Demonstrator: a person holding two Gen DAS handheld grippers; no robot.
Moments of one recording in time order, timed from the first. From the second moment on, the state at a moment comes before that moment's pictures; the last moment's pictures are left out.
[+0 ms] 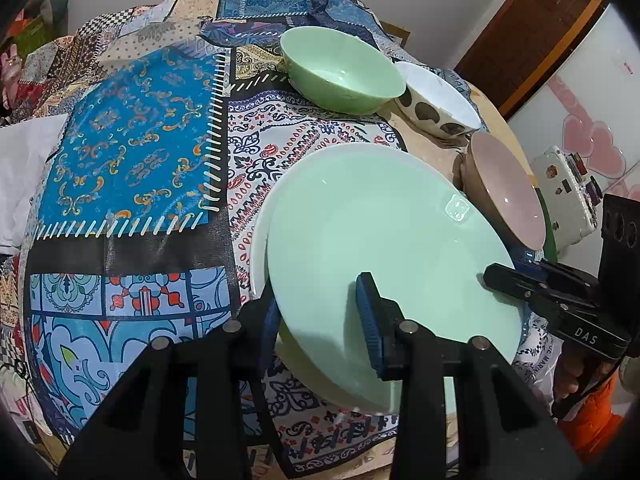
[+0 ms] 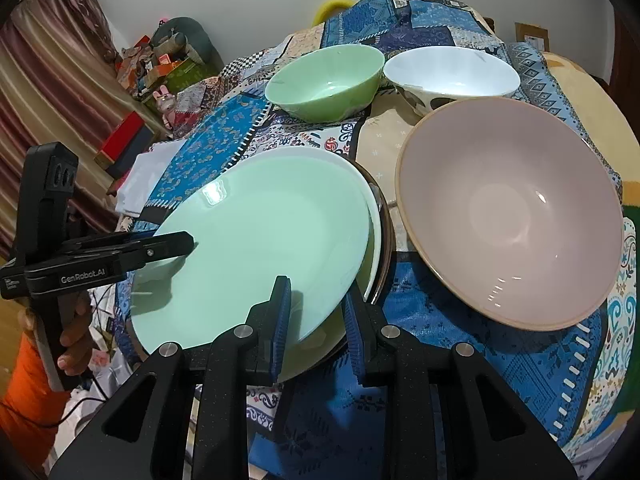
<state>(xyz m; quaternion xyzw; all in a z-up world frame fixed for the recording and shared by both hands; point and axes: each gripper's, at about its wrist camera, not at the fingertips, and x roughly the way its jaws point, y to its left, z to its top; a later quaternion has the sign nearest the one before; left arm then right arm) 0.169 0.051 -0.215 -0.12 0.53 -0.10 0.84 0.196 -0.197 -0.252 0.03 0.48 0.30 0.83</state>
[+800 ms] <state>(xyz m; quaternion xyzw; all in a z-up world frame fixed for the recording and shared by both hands) 0.167 0.045 -0.211 -0.10 0.52 -0.09 0.84 0.188 -0.208 -0.256 0.02 0.48 0.28 0.83</state>
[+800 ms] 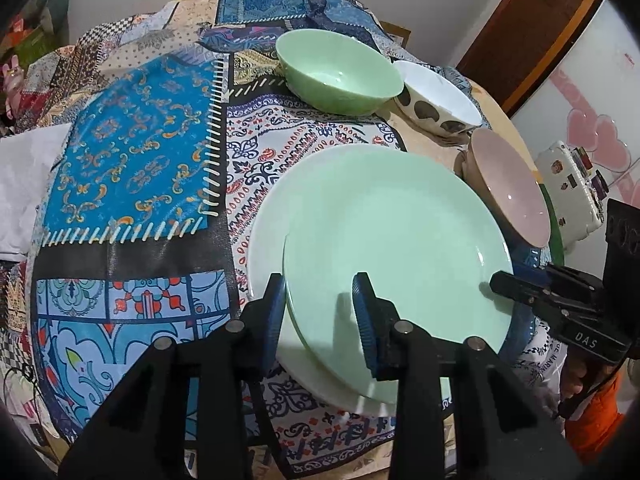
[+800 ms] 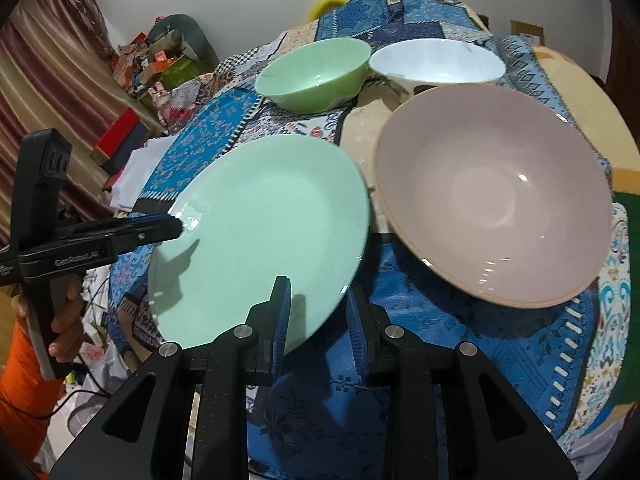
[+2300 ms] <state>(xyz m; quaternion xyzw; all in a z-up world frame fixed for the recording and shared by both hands) 0.194 -0.098 -0.128 0.00 0.41 -0.14 0.90 0.190 -0.317 -0.179 0.02 0.35 0.14 0.93</state>
